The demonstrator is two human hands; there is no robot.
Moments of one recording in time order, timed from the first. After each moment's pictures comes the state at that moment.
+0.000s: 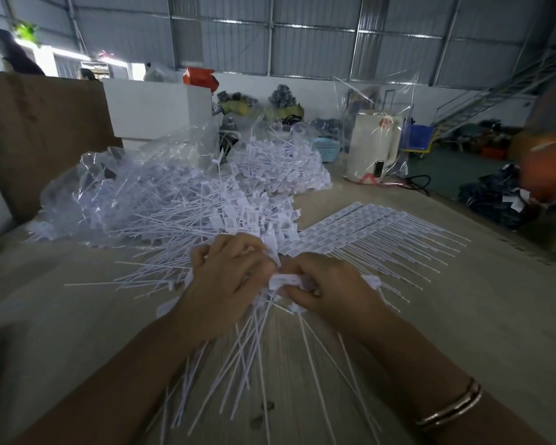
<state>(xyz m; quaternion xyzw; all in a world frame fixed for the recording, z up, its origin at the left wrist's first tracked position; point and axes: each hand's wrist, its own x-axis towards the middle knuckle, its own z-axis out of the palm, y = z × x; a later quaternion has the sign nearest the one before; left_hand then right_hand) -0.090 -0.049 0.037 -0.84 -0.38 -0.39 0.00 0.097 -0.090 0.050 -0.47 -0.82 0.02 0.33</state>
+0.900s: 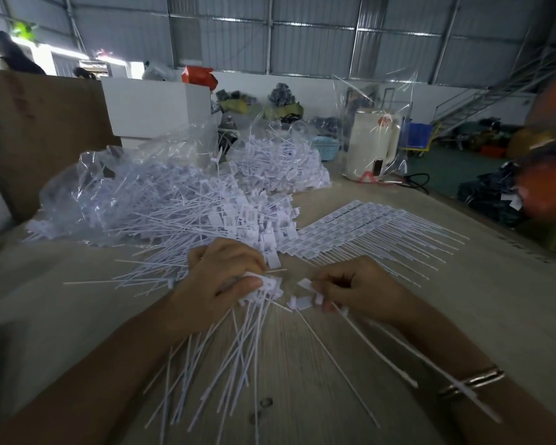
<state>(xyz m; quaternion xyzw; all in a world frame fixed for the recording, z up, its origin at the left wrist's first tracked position) -0.108 -0.045 0.037 -0.88 -0.28 -0.39 -0.05 0.139 -0.089 0.055 -0.47 -0.79 0.23 0.33</state>
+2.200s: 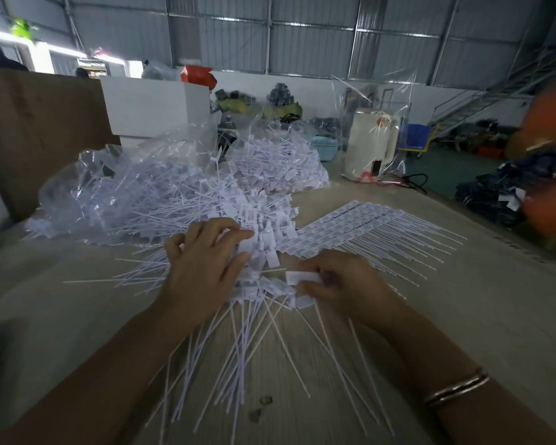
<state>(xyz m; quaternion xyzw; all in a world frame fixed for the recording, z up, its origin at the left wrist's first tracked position) -0.105 -0.044 0.041 -0.81 -0.43 -0.38 0.10 0.126 -0.084 0.045 -0.48 -0.80 0.05 0.35</state>
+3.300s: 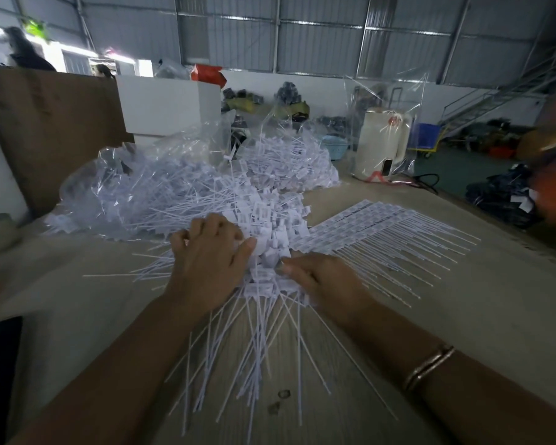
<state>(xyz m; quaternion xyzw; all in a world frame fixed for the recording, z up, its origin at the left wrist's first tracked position) -0.111 -0.035 0.048 -0.76 -0.57 -0.30 0.09 0.082 -0.072 0.037 -0.53 -0.79 0.08 0.31</state>
